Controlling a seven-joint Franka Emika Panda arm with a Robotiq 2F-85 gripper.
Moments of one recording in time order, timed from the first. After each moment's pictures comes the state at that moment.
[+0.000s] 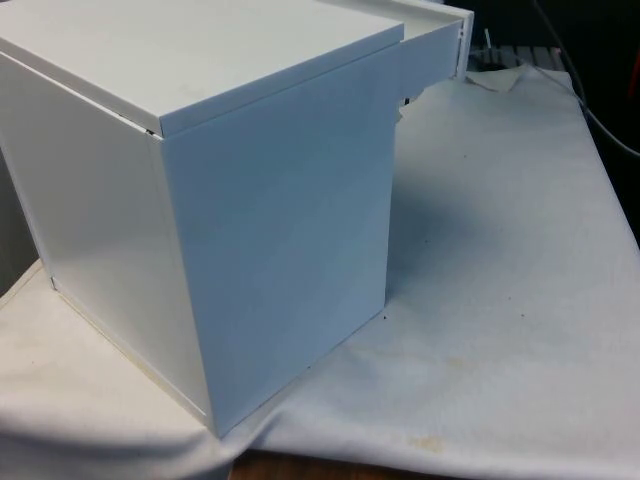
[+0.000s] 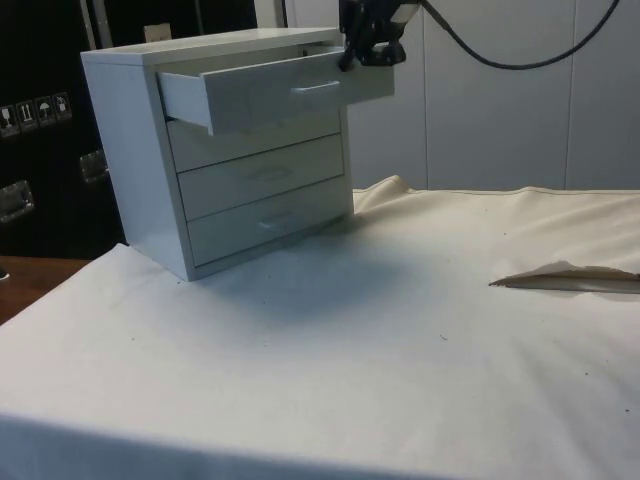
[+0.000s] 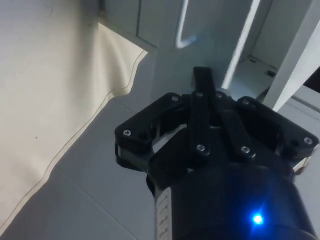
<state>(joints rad) 0.80 -0.78 -0.78 -2.76 -1.65 2.19 0.06</state>
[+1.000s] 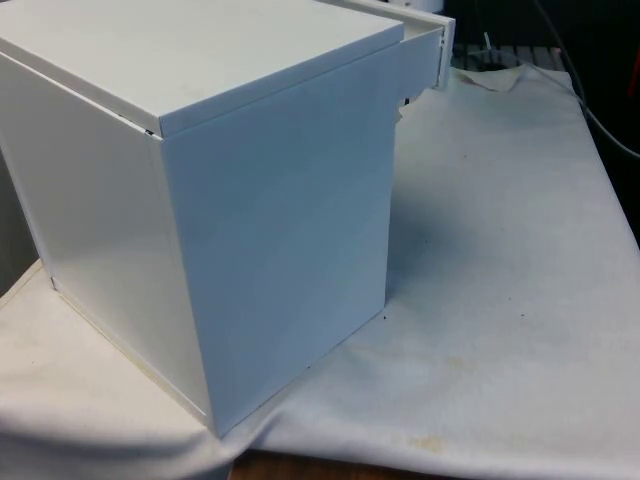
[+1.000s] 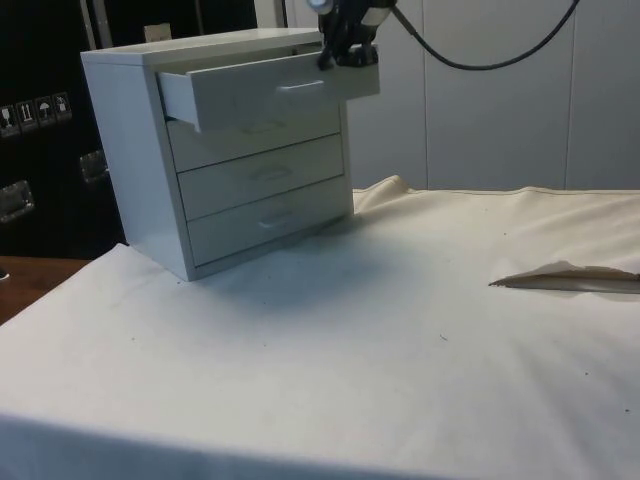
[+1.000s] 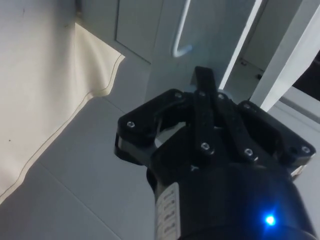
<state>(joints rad) 0.80 -0.60 -0.80 -2.64 -1.65 2.27 0.19</state>
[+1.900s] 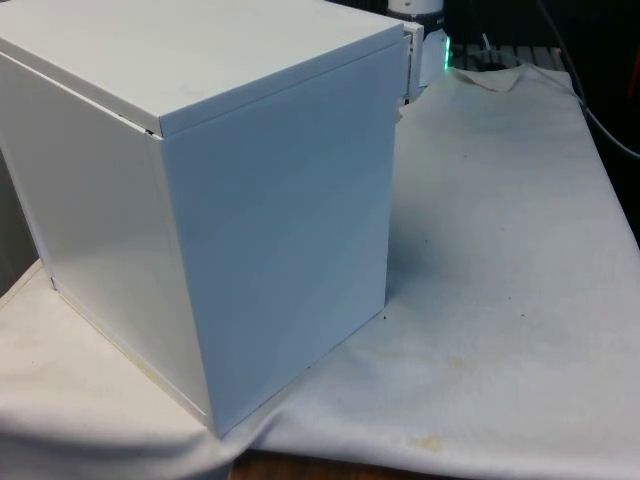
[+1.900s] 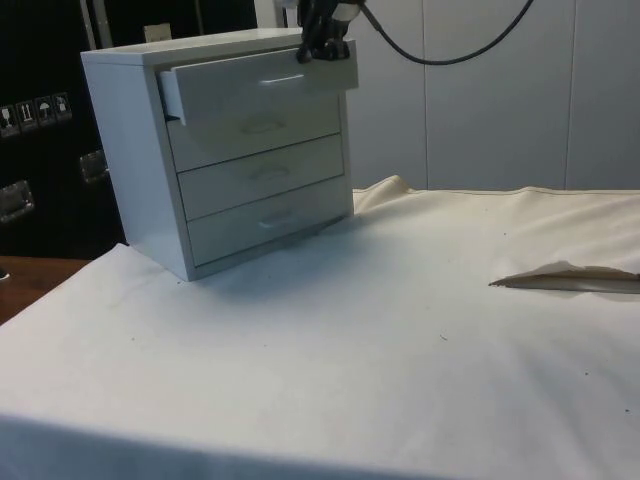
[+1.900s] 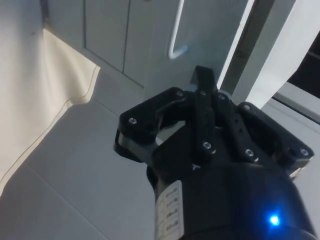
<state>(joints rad) 0.80 -0.44 -0.88 -2.51 -1.65 2.40 0.24</state>
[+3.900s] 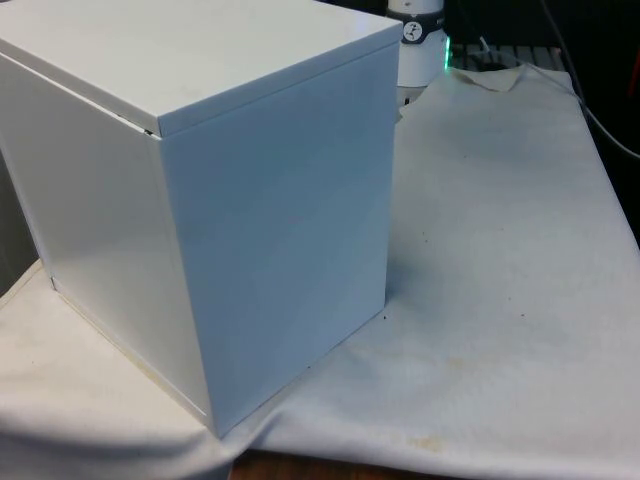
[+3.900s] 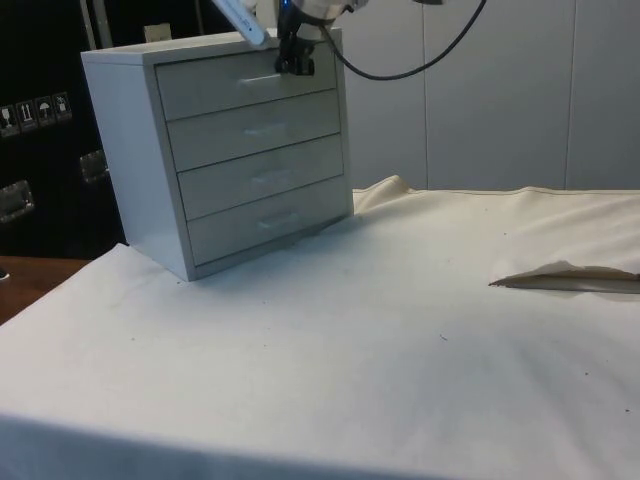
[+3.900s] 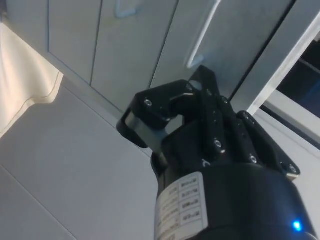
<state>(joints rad) 0.80 -0.14 -0.97 -2.34 -1.65 2.58 0.53</state>
